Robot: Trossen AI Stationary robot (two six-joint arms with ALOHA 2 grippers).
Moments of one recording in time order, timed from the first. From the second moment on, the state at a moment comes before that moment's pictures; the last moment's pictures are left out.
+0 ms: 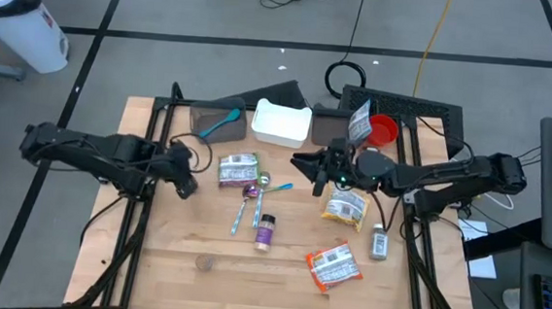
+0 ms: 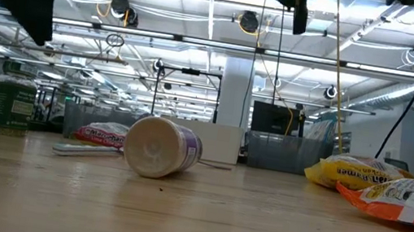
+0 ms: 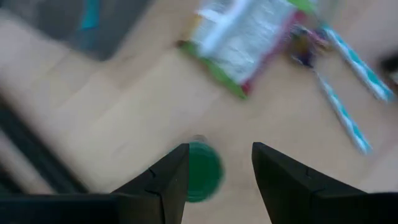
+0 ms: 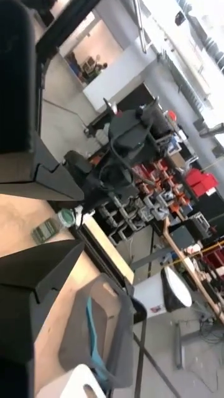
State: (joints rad) left arm -0.10 0.90 0.86 -1.18 -0.31 -0.87; right arm 0.04 1.26 0.84 0.45 0.28 0.58
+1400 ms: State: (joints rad) left arm -0.81 1.20 0.86 -0.54 -0.49 -1.70; right arm -0.02 1.26 0.84 0.28 -0.16 0.56
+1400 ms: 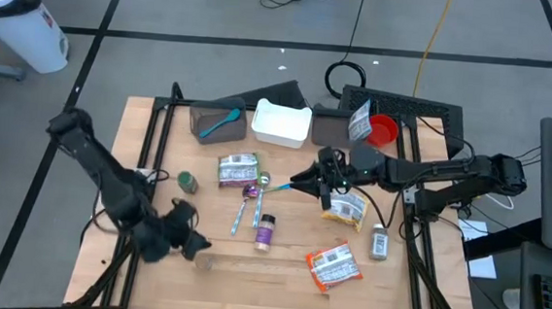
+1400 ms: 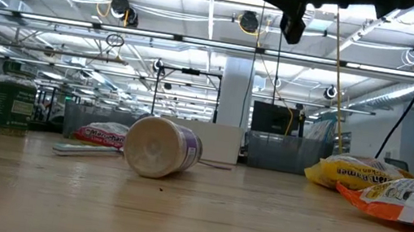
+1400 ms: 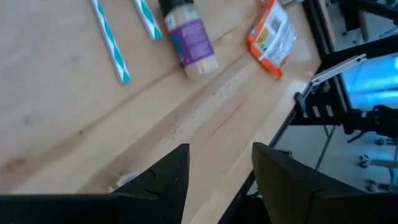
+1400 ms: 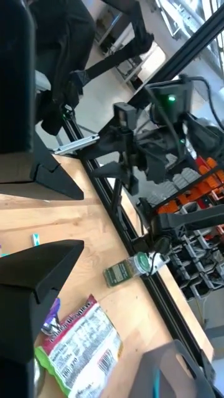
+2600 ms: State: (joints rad) left arm -1.04 1.42 0.98 -0.83 -0.44 -1.76; right arm 0.18 1.26 0.83 0.19 0.18 0.80
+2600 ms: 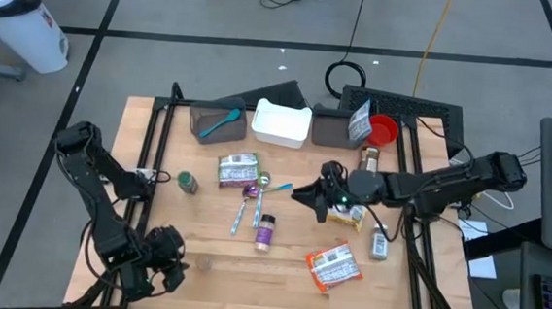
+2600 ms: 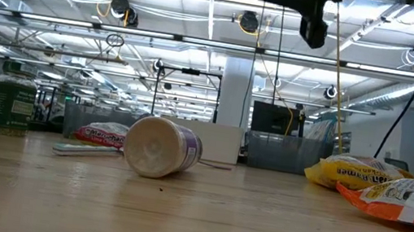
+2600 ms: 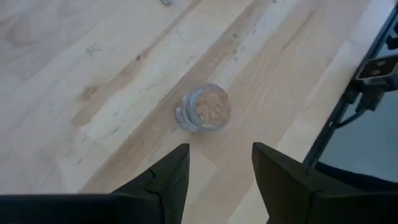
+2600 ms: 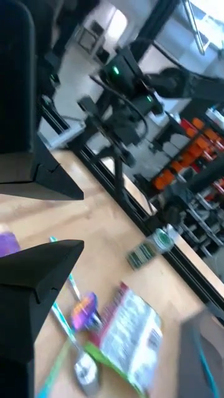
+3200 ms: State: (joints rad) left arm -1.09 1.42 0.98 -0.77 -0.55 -1.74; right arm 0.31 1.26 0.83 0.19 0.37 0.83
